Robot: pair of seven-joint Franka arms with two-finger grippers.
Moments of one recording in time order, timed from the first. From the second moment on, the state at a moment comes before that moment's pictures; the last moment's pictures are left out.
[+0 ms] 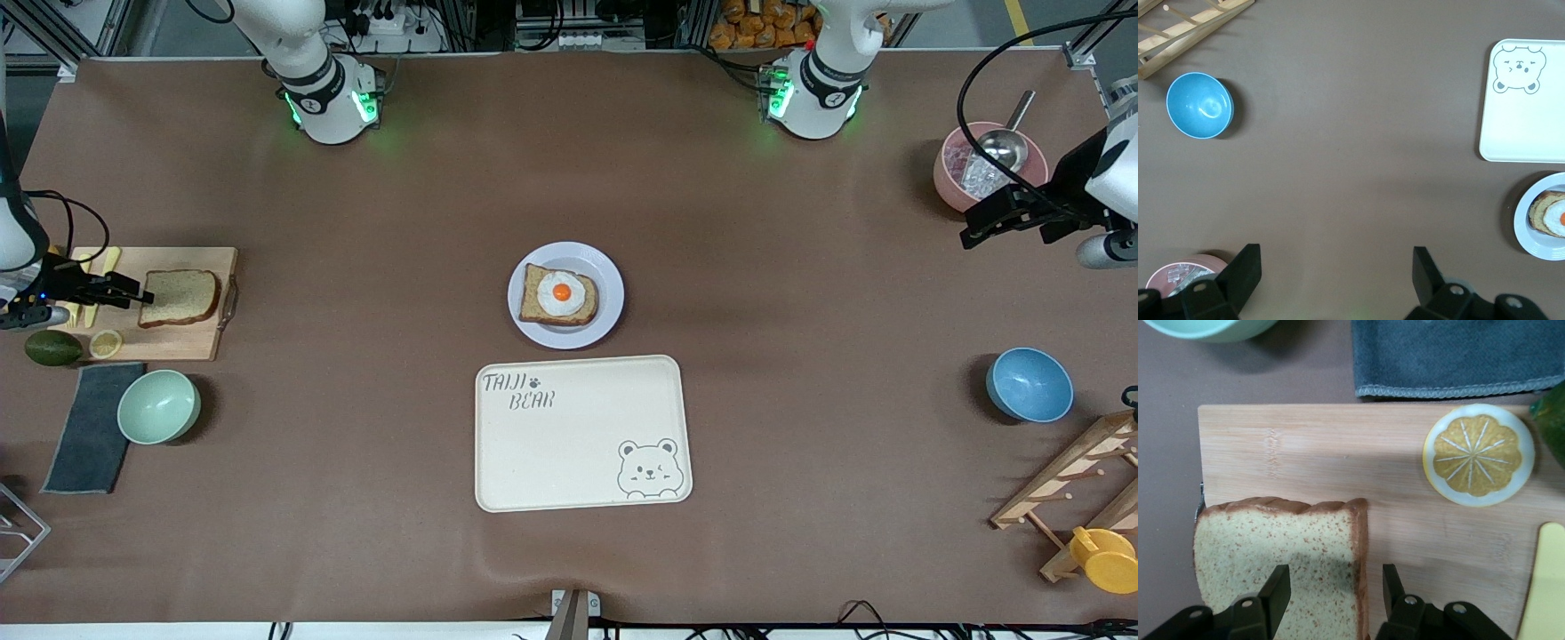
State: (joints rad) left arm -0.05 0.04 -0.02 -1.50 -0.02 1.52 -0.14; right arm -0.59 0.47 -0.08 -1.98 0.27 2.19 -0.90
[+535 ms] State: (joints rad) left arm -0.05 0.04 -0.02 -1.50 -0.02 1.52 -0.14; right arm -0.60 0.49 -0.08 -1.98 0.27 2.20 -0.90
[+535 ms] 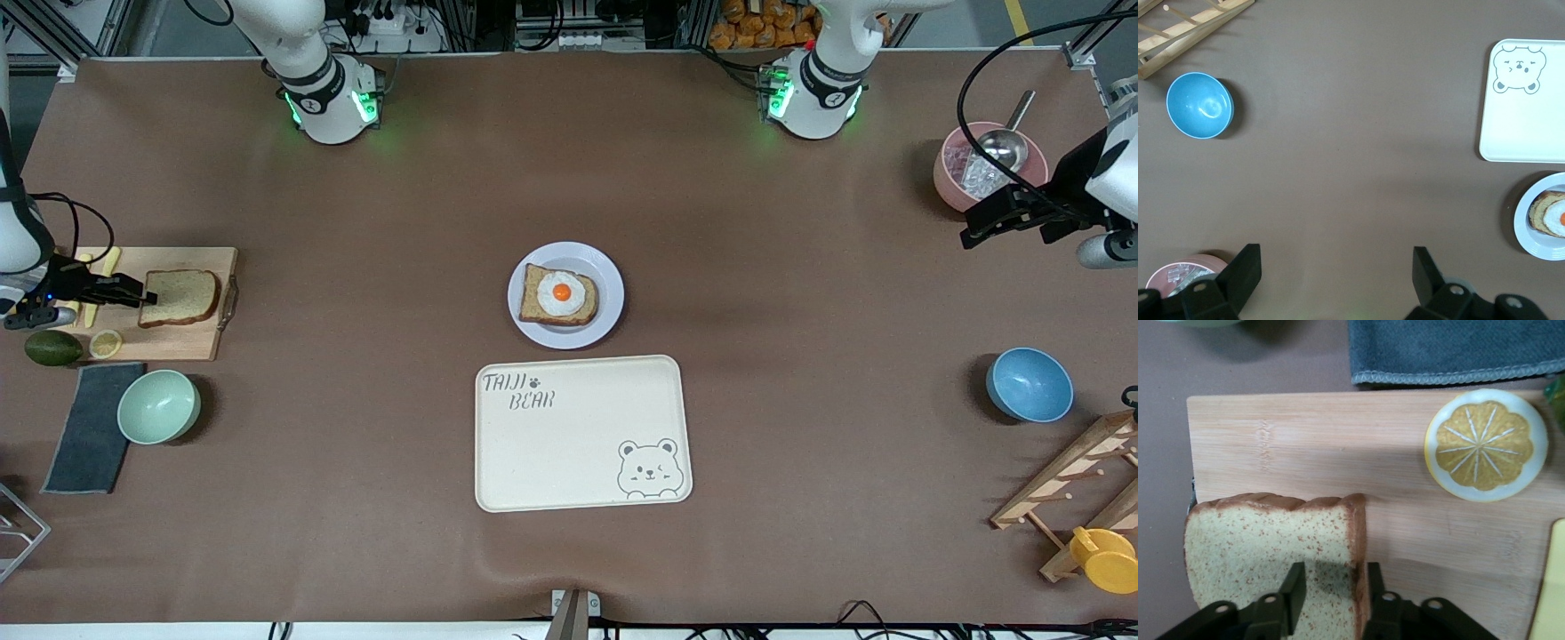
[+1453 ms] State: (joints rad) left arm -0.05 0.04 -0.02 -1.50 -0.02 1.52 -0.14; right arm -0.61 0.50 -0.07 -1.98 0.30 2.20 -0.94
